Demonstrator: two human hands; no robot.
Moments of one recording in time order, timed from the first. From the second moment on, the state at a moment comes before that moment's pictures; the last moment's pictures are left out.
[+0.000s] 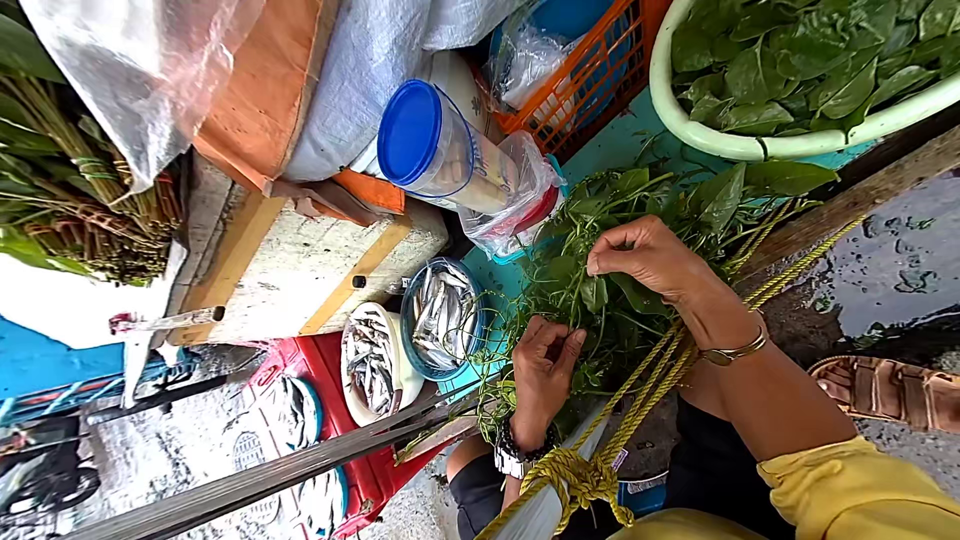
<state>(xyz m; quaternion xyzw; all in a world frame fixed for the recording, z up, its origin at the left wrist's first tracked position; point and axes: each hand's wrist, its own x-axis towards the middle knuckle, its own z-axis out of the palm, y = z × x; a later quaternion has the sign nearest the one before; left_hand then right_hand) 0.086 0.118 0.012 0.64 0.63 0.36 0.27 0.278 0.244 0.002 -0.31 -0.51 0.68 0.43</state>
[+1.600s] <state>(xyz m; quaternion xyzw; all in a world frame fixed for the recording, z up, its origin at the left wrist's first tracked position) 0.066 0.115 0.012 0.59 0.65 0.38 0.28 0.407 0.353 0.103 -0.53 -0.54 0.28 0.59</state>
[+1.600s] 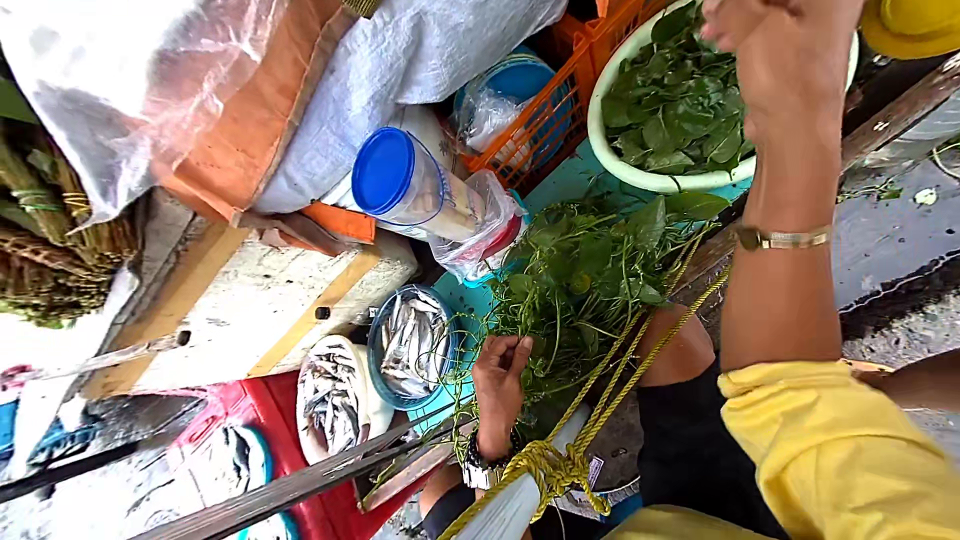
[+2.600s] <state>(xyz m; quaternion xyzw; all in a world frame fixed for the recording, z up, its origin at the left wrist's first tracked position) 0.058 0.126 0.025 0.48 0.66 0.46 0.36 0.276 0.239 0.025 -0.32 -0.87 0.33 0.20</state>
